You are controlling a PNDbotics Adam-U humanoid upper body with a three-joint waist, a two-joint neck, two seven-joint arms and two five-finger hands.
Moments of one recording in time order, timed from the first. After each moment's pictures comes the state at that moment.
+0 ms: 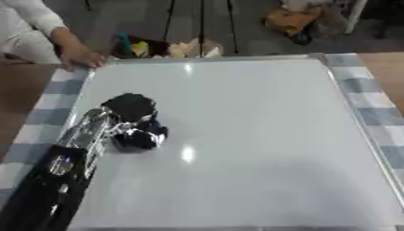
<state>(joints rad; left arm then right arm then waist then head) -0.91 0.23 -0.15 -1.15 -1.40 -0.35 -0.49 -0.11 -0.18 -0.16 -1.98 0.16 -0.60 -0.28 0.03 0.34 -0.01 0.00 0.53</state>
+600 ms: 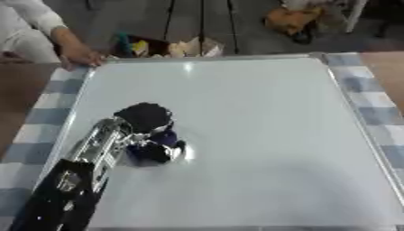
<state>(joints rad) -0.83 0.16 -0.18 -1.32 -1.31 -0.36 -0.59 -0.11 -0.18 -0.16 -1.98 0.16 -0.60 -0.29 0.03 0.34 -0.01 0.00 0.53</state>
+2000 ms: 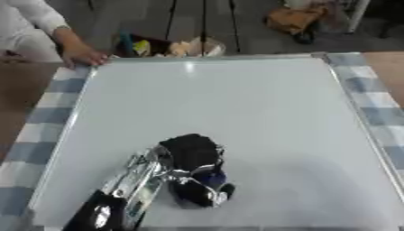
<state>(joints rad) -0.75 0.07 -0.37 -1.43 -1.15 -0.48 -0.62 -0.11 -0.19 -0.16 -1.98 0.15 -0.60 -0.30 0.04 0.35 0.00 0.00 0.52</state>
